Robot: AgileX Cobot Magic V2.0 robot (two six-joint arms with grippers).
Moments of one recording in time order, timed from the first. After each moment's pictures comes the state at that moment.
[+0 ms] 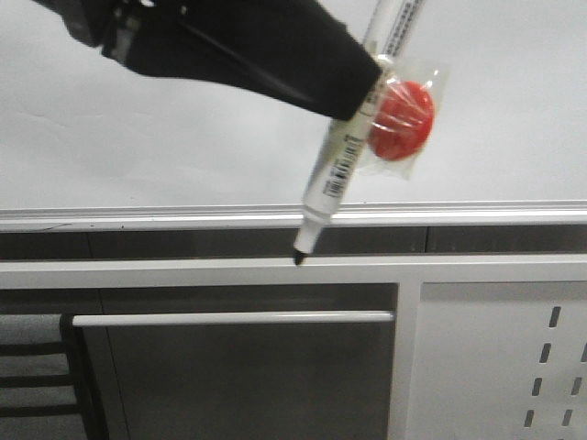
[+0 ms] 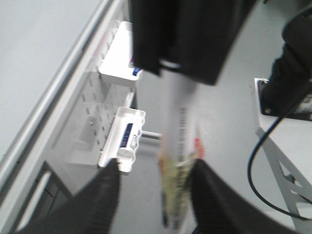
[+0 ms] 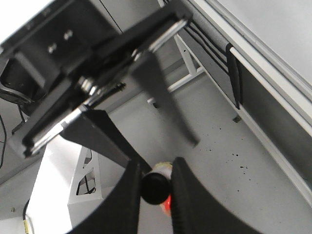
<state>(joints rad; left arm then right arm) -0.71 1.30 -0.89 -1.10 0.67 1.42 0.28 1.15 -1.06 0.90 1.15 -0.92</state>
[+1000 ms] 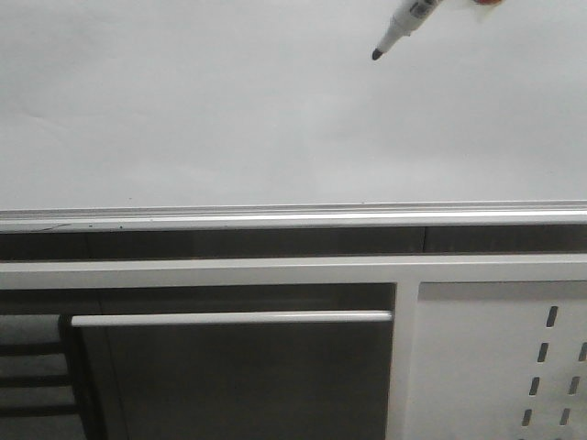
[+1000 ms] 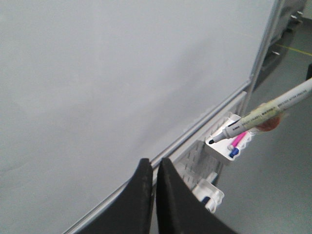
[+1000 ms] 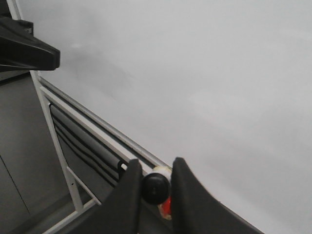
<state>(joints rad) -0.26 0.85 -0.74 -1.22 0.68 1.24 0.45 0.63 -0.64 0.88 0.36 -0.94</state>
